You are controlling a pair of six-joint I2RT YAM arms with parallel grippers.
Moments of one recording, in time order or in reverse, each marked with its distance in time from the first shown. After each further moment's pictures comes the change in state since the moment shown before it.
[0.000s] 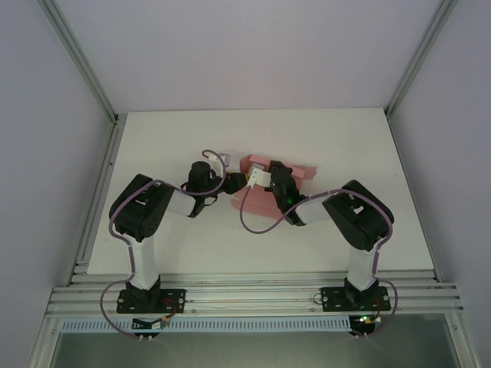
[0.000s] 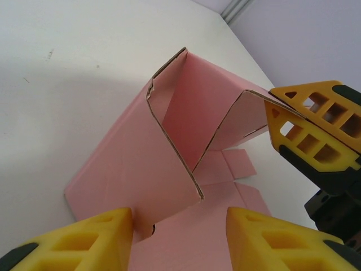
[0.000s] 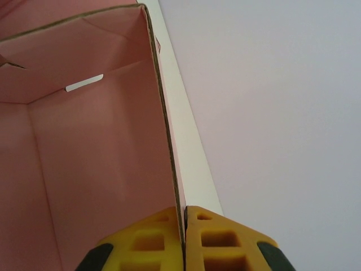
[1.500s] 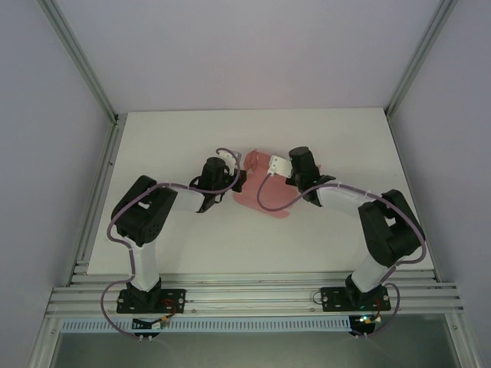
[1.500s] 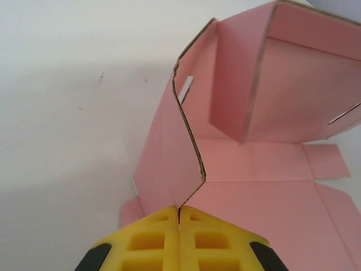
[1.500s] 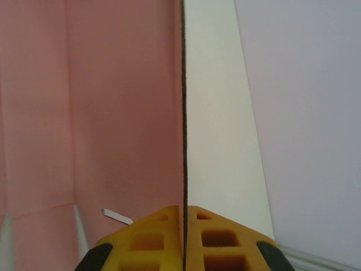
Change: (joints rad) left arm -0.090 -0.029 0.113 -0.270 -0.317 0.224; right arm -0.187 -0.212 0.131 -0.649 -0.153 0.029
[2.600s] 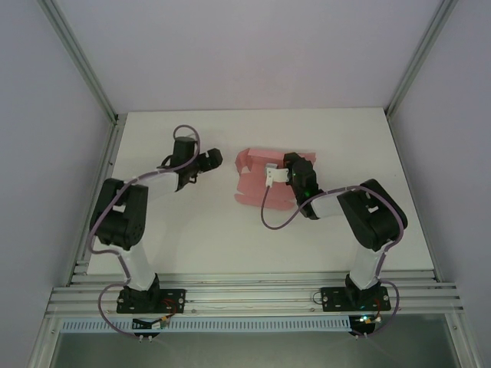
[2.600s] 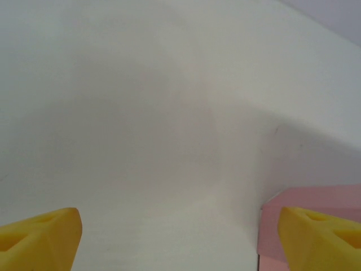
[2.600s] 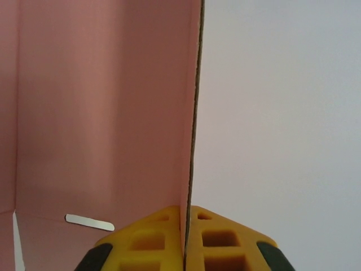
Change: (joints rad) left arm 0.246 -0.088 0.171 -0.471 -0.080 -0.257; right arm 0.008 0.153 -0.176 0.707 -0.013 -0.484
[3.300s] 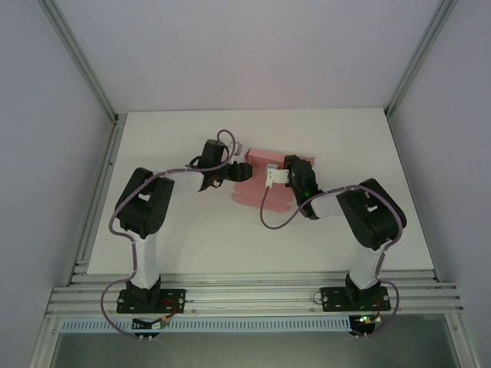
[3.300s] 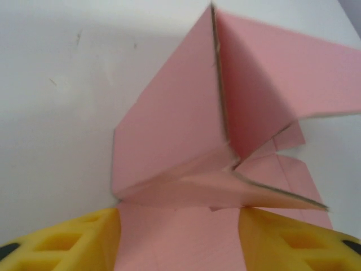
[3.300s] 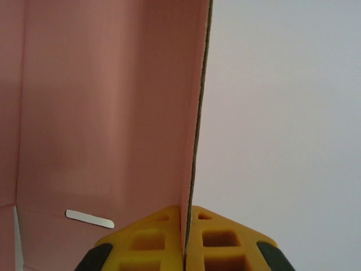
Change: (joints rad) left arm -0.161 0.169 0.109 0.070 0.318 0.221; right arm -0.002 0.010 0.001 -0.044 -0.005 0.074
